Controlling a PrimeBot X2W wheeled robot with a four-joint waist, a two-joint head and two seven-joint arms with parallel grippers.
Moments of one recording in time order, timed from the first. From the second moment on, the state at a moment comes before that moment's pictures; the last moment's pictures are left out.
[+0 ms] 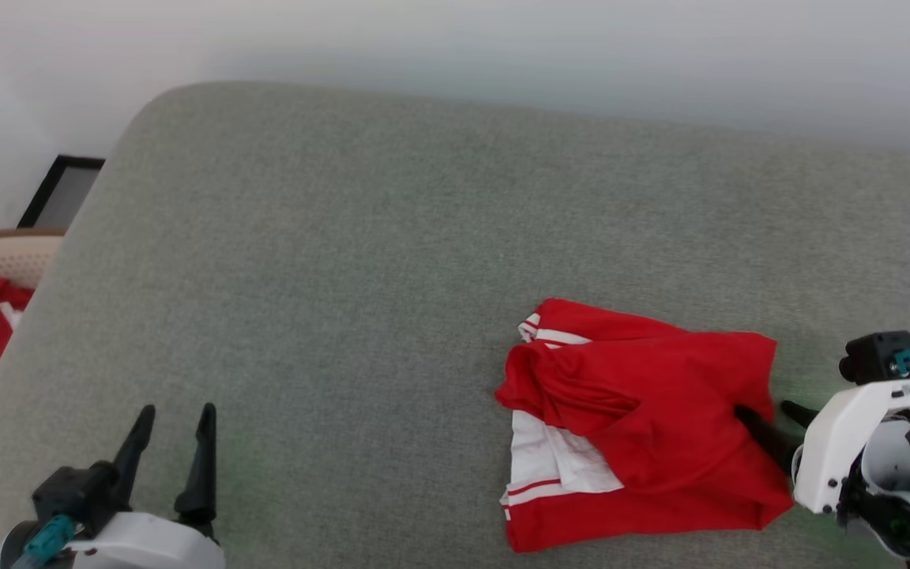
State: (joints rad) left arm -0.07 0.29 0.01 0.30 -0.35 -0.12 -0.26; right arm -0.38 -0.45 0.37 0.46 0.77 0.13 0.40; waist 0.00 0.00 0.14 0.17
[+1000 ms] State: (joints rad) left arm -0.19 0.27 -0.06 0.30 -0.33 -0.13 -0.26; right arm -0.46 -0.50 0.23 0.28 0.63 0.13 0.66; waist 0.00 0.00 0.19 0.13
